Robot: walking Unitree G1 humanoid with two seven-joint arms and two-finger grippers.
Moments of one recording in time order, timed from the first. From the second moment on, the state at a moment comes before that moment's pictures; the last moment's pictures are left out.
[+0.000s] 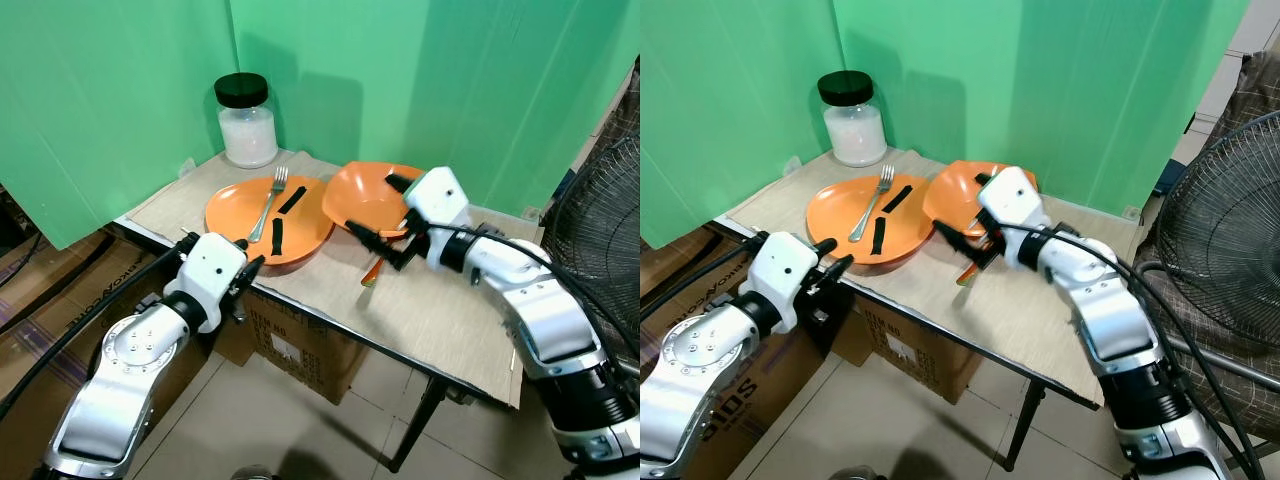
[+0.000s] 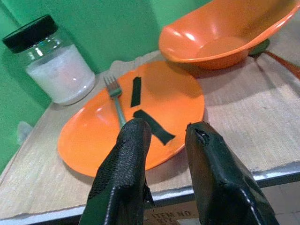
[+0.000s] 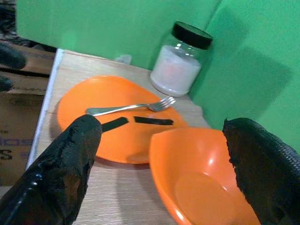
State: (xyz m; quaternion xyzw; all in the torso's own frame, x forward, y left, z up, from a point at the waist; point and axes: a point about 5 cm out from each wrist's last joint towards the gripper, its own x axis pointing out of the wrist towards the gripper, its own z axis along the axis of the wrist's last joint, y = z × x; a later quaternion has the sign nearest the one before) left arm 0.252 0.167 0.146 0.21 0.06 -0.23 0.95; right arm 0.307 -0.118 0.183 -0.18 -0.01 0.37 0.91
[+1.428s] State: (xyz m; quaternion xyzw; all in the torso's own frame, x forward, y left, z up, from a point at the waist) left arm 0.237 0.151 0.142 0.15 0.09 -0.33 0.93; right arm 0.346 -0.115 0.131 -0.48 0.10 0.35 0.80
